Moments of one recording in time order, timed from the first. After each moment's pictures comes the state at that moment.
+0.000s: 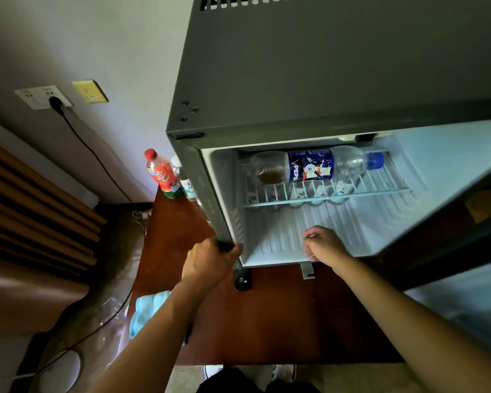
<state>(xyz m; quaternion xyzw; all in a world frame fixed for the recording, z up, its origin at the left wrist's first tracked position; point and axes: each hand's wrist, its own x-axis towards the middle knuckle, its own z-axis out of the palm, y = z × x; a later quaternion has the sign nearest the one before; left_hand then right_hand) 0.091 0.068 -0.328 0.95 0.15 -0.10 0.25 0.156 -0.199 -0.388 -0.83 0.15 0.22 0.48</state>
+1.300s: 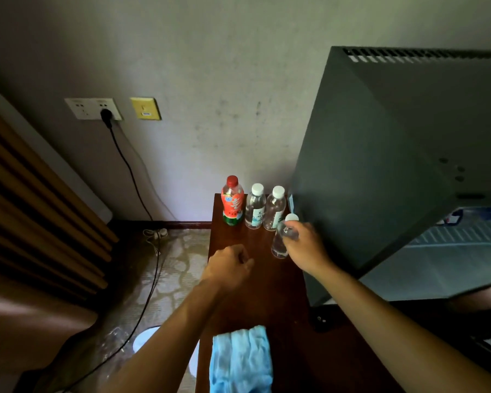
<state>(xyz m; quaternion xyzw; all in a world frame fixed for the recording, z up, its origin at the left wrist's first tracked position) 0.134 0.275 -0.330 0.93 0.04 -0.11 0.33 0.180 0.086 -0.306 -0.92 0.04 0.07 0.39</state>
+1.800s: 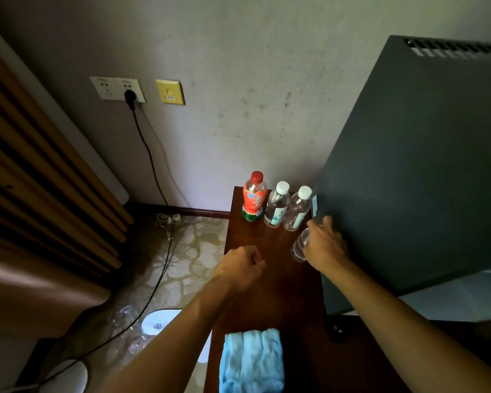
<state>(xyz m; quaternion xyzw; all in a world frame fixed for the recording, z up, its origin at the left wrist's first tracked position) 0.145 0.296 -0.349 0.92 0.06 -0.15 0.34 0.213 0.105 -0.322 -0.99 0.02 0.10 0.06</state>
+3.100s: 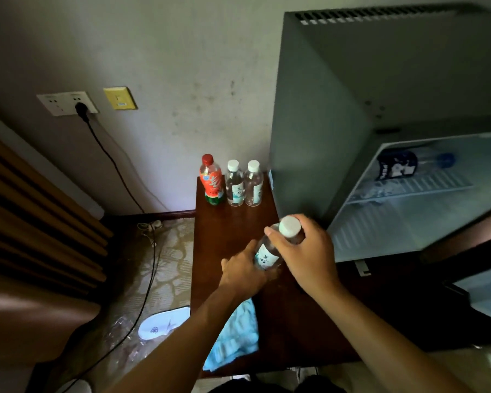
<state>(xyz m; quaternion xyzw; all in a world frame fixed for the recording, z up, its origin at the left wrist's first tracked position) 0.070 0.197 -0.340 0.93 0.03 -0.15 0.34 0.063 0.060 -0.263 -0.87 0.05 -0.13 0.47</state>
